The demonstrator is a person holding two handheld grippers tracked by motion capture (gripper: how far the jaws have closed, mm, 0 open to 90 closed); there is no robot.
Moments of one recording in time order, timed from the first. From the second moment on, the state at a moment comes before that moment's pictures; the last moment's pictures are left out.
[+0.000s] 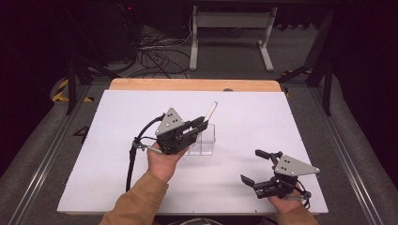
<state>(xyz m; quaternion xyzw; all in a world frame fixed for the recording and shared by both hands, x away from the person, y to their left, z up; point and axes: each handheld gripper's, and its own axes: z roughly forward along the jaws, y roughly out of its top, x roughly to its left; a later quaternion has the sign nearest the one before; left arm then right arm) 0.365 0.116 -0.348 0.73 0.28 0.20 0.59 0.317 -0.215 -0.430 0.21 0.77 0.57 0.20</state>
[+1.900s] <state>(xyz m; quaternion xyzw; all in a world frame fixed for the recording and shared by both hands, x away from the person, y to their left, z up) 0.413 0.127 -0.405 0.74 0.29 0.20 0.57 0.317 -0.212 -0.431 0.20 0.77 0.58 0.19</state>
